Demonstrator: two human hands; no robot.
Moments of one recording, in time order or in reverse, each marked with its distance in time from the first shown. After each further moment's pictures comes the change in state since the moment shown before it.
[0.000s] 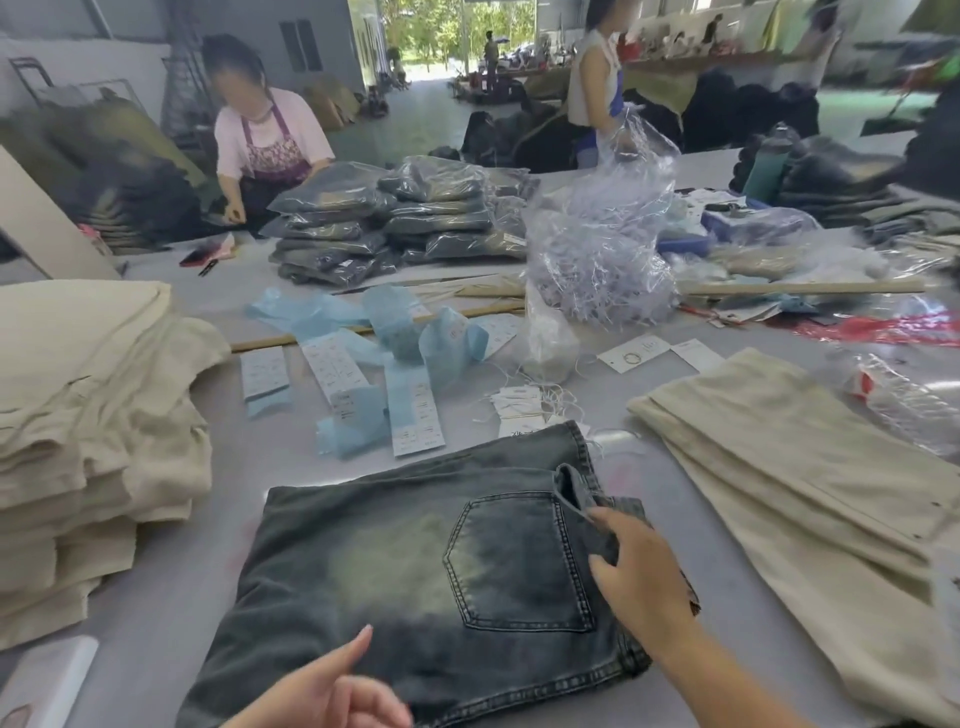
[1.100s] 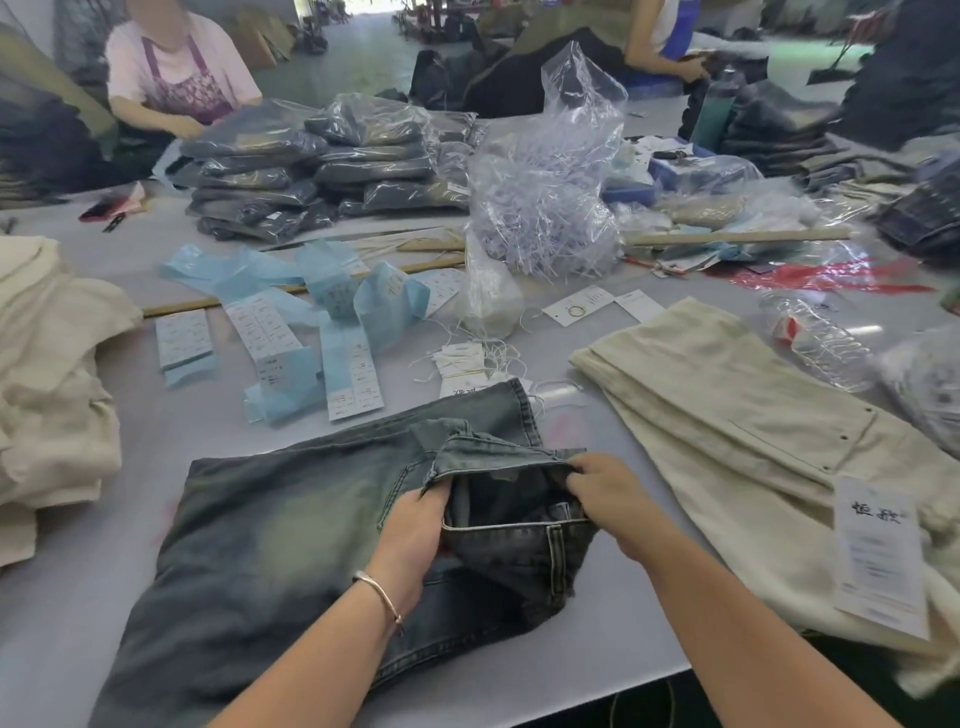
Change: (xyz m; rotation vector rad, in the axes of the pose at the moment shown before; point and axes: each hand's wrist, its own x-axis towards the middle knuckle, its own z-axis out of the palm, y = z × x) left_hand 0.085 0.056 0.151 0.231 0.466 0.682; right_hand 0.030 0.012 -0.044 0.189 -0.259 0.308
